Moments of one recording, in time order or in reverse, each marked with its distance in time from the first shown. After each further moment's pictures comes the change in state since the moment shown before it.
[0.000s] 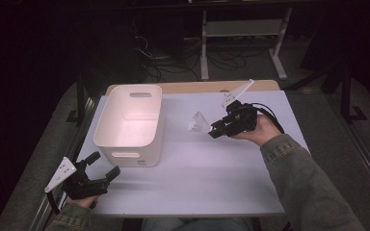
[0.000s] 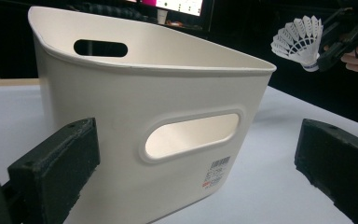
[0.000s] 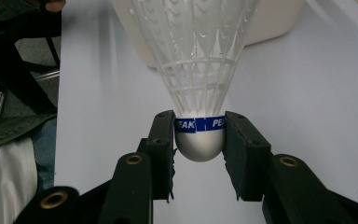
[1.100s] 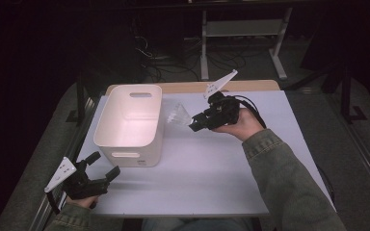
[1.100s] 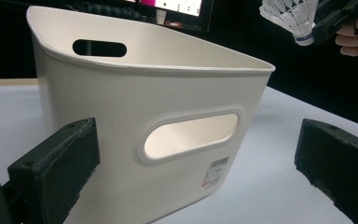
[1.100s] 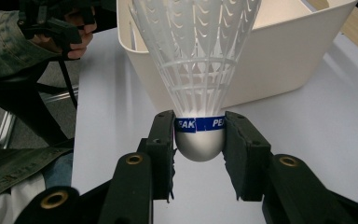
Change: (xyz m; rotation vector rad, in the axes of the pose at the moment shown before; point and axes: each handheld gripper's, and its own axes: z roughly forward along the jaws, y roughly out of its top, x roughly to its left) left arm 0.000 0.000 0.000 0.000 -0.005 -0.001; right arm 0.015 0.049 0.015 -0.071 0.029 -0.027
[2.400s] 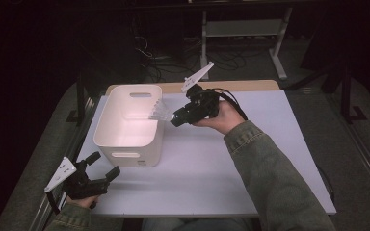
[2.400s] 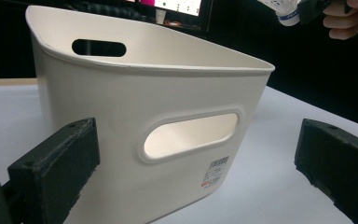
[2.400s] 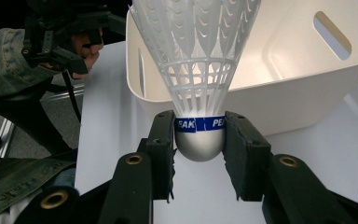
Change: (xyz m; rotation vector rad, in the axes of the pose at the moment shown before) left arm 0.001 0.000 0.000 0.008 0.001 0.012; right arm 0.006 0.047 0.025 0.012 0.020 -0.051
